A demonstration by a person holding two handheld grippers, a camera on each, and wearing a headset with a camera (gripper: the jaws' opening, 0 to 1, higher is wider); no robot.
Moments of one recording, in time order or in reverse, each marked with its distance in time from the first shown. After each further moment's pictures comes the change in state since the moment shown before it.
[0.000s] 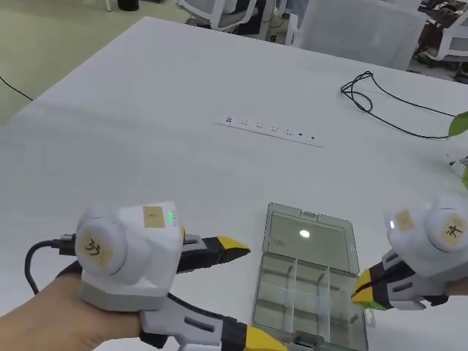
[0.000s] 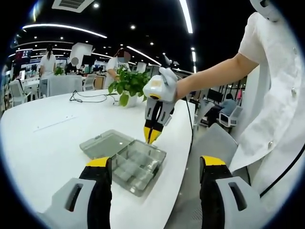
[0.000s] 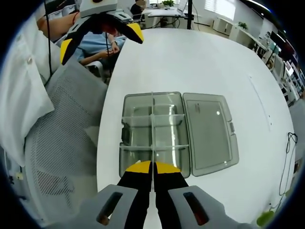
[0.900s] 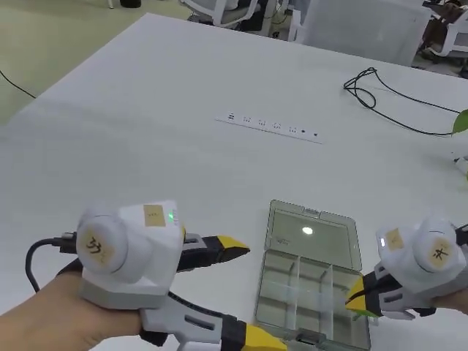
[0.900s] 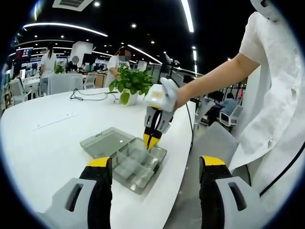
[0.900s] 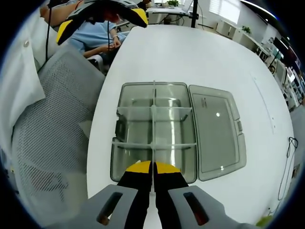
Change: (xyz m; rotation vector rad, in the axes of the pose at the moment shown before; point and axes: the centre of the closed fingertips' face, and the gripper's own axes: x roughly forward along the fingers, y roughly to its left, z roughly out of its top) left arm -0.001 0.001 -0.004 -0.006 0.015 0.005; right arm 0.032 -0.002 -0.013 -0.051 0.019 -0.020
